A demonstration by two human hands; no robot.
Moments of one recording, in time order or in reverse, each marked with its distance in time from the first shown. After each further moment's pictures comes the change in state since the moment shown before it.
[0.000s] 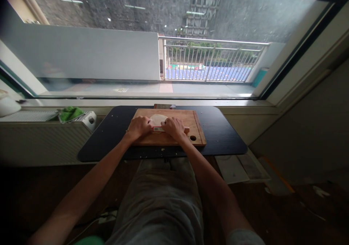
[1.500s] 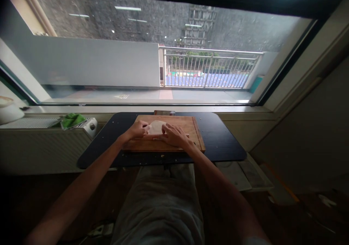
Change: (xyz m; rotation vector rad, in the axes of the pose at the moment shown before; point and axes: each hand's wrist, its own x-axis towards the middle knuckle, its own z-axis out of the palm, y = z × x) left_hand 0.025 -0.040 0.013 -0.288 -0.084 0.158; right_hand -0.017 0.029 -0.003 0.000 0.025 -0.458
